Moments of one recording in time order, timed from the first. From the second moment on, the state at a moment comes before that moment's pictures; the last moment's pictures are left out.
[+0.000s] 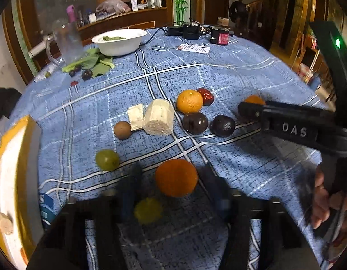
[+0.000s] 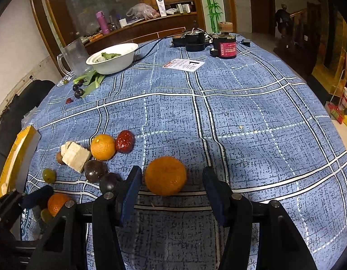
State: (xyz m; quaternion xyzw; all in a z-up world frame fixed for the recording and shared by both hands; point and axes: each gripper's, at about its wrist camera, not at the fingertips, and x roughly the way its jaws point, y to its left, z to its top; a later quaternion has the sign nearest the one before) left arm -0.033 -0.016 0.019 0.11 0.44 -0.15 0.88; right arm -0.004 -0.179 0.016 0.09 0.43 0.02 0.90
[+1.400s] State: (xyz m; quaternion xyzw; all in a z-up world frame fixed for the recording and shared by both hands) left arm -0.121 0.316 0.047 -0.17 0.40 0.11 0.90; right arm -0.035 0.195 0.056 -0.10 0.43 0.31 0.84
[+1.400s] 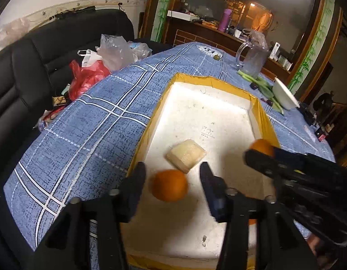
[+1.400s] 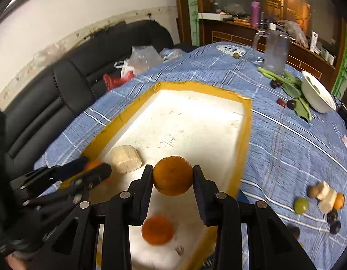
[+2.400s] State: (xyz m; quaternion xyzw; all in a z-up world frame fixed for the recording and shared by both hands) left arm -0.155 0.176 0.128 -0.13 0.36 -0.05 0.92; right arm -0.120 -0.122 0.123 0.01 0.36 0.05 0.93
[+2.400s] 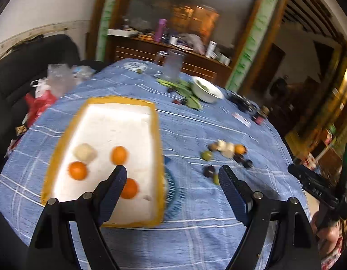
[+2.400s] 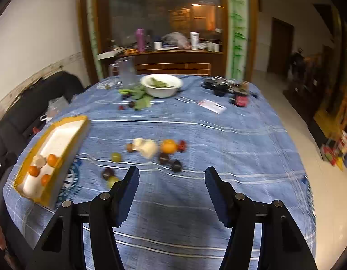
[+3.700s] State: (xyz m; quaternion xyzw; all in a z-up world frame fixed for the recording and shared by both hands) left arm -0.039 0.059 0.023 -0.03 0.44 -0.10 0.89; right arm -0.008 -0.119 0.014 0.02 0.43 0.11 0.89
